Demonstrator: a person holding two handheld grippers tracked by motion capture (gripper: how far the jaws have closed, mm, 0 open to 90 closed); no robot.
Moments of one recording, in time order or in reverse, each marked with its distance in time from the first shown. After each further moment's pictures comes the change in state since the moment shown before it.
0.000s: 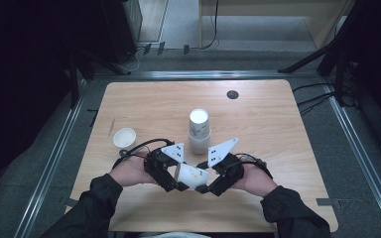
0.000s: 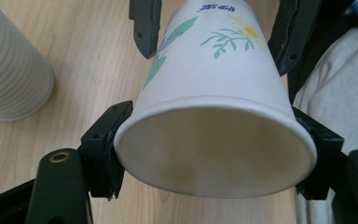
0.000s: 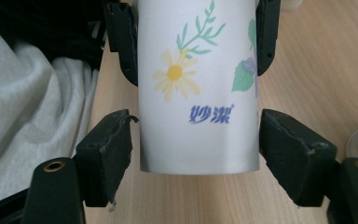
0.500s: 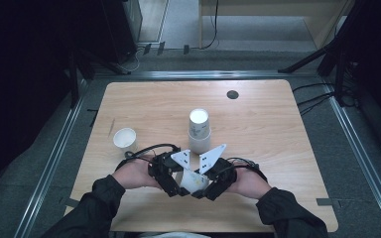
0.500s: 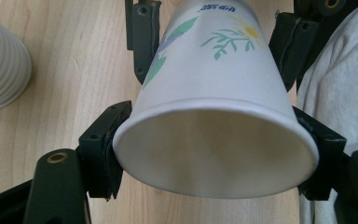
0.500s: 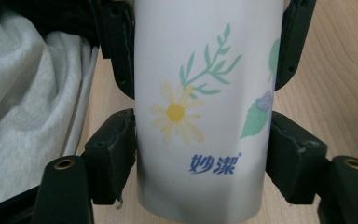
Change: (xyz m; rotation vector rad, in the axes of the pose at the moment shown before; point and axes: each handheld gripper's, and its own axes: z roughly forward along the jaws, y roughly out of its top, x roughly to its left) left arm -0.005 0.005 0.013 0.077 0.003 0.017; right arm 0.004 0.001 0.022 0.081 0.013 -0.033
